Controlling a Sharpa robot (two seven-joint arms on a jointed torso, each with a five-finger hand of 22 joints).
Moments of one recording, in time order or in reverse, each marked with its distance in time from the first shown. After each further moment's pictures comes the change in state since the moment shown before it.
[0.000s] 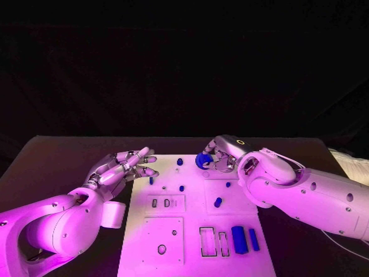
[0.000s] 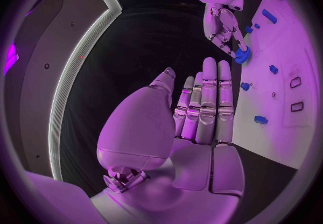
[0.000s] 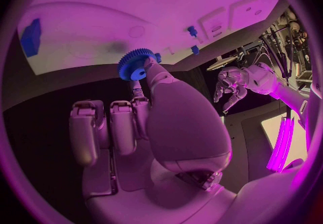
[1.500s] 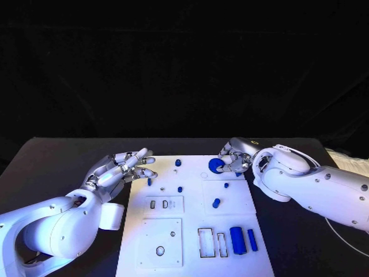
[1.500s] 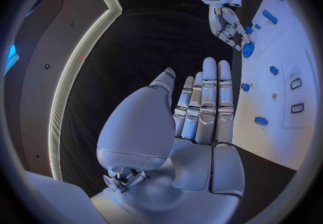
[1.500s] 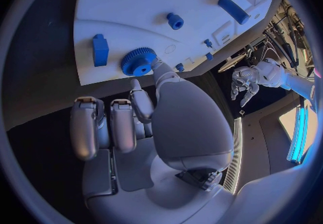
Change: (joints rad) left arm 0.000 -0.002 0.000 0.003 0.000 -0.001 0.003; left_hand 0.000 0.000 0.003 0.003 0.007 -0.004 -0.004 0.004 0.000 0.000 0.000 0.000 0.000 0.000 0.000 0.000 -0.009 0.000 0.004 -0.004 -0.008 -0.004; right arm 0.018 -0.072 0.001 -0.066 0.148 0.128 0.016; right_hand -0.075 -0.058 -0.088 0.029 0.077 -0.084 0.002 -0.030 0.000 -0.062 0.023 -0.176 -0.101 0.001 0.009 -0.026 -0.007 0.016 -0.045 0.013 -0.043 0.001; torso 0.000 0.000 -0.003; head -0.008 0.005
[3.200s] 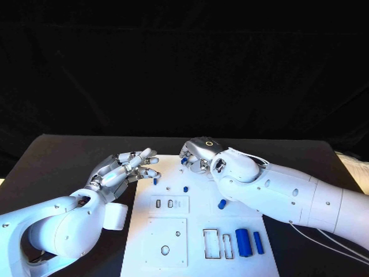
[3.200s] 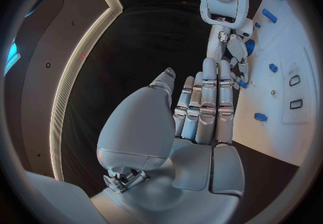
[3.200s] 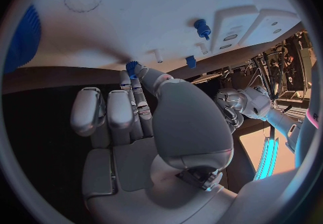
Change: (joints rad) left arm -0.001 0.009 0.000 0.003 0.000 0.000 0.007; left_hand 0.000 0.000 0.000 0.000 0.004 0.000 0.000 0.004 0.000 0.000 0.000 0.007 0.000 0.004 -0.003 0.000 -0.005 0.000 0.007 0.000 -0.004 -0.003; right arm 0.003 0.319 -0.030 -0.212 -0.286 -0.086 0.149; right_hand -0.022 0.015 0.419 -0.237 -0.124 0.060 0.024 -0.010 0.001 -0.261 0.041 -1.117 -1.137 -0.005 0.039 -0.241 -0.403 0.039 -0.163 0.030 -0.124 -0.232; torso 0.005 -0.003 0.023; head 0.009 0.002
